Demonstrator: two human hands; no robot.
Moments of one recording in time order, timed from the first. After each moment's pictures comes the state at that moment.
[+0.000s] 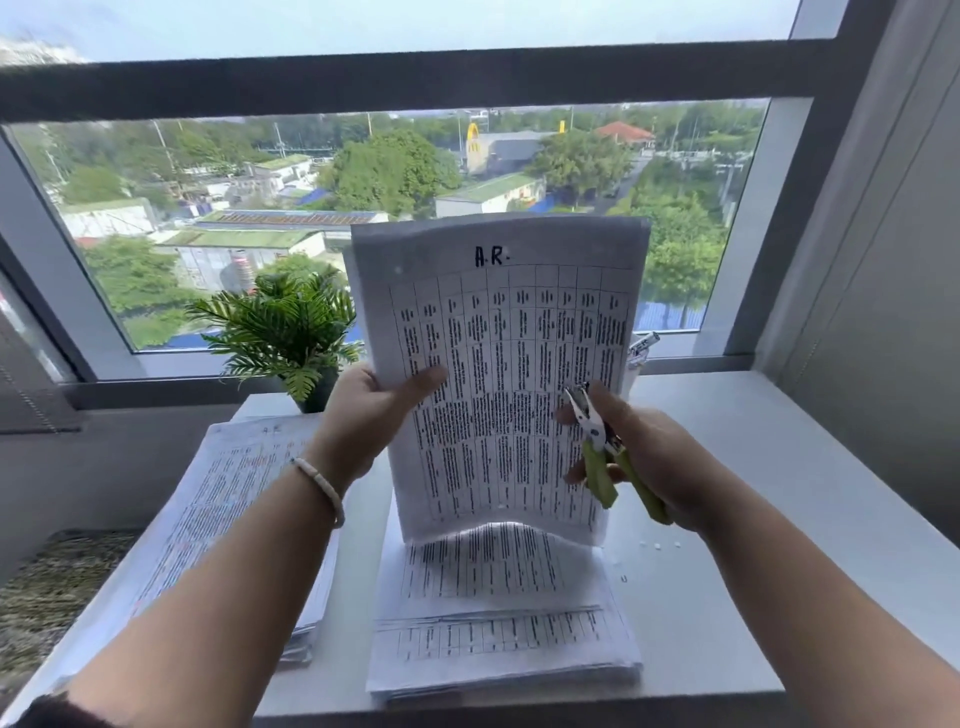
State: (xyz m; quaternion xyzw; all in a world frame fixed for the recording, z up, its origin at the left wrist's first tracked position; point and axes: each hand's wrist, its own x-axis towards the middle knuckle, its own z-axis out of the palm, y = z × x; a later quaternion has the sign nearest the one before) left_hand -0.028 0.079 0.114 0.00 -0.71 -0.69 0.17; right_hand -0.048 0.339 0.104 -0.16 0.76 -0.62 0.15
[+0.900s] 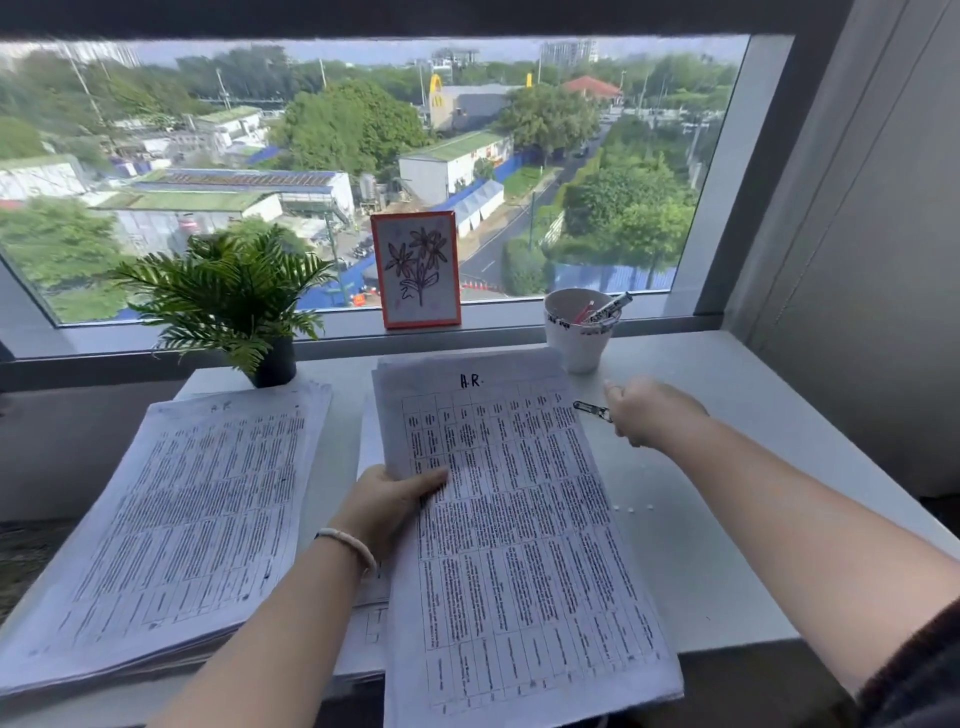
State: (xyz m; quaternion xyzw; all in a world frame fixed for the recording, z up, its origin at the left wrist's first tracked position) left_hand -0.026 0.105 -0.005 0.18 -0.61 -0.76 -0.07; right_hand -0.148 0.378 0.040 0.04 0.98 -0.17 0.09
